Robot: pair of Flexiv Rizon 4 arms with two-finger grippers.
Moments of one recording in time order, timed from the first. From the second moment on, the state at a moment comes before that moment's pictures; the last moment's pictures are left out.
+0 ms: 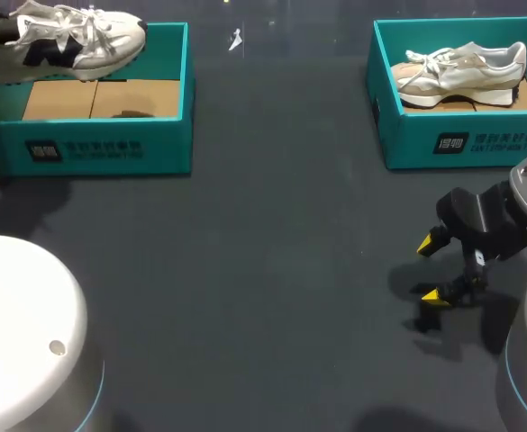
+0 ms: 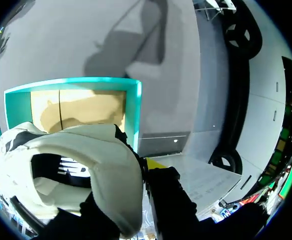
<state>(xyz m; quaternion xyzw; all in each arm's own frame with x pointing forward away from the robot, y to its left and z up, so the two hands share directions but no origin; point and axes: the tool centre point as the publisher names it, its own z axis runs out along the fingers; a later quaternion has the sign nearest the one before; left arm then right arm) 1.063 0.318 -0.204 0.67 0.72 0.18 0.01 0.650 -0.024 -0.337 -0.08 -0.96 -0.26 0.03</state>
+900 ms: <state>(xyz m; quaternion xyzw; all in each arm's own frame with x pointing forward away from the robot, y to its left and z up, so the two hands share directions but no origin) 1.061 0.322 -0.245 0.72 0.67 0.17 -0.02 0.650 -0.024 -0.337 -0.08 -0.96 -0.26 0.03</state>
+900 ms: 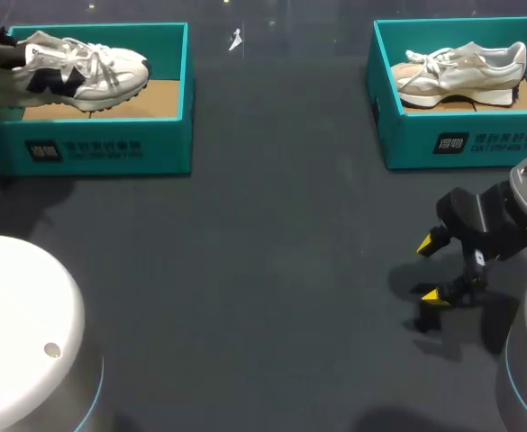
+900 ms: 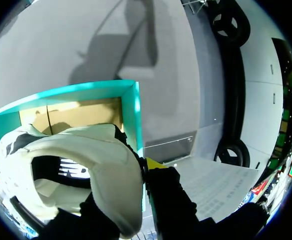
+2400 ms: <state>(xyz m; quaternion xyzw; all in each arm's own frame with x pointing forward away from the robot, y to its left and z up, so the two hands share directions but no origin) 1.050 0.294 -0.323 0.74 0.65 0.15 -0.08 0.650 -0.024 -0.337 -0.08 -0.96 -0.26 0.03</state>
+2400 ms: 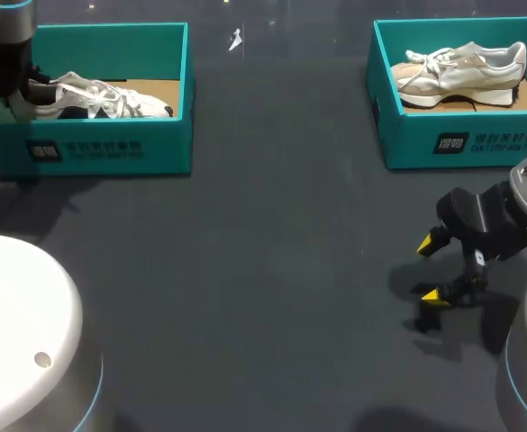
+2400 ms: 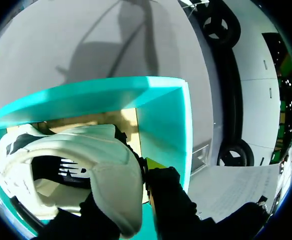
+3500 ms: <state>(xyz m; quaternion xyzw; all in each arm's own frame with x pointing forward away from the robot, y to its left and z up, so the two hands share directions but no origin) 1.056 0.292 -0.366 0.74 0.65 0.12 -0.10 0.650 -0.024 -0.337 -0.08 -0.96 -0.26 0.03</state>
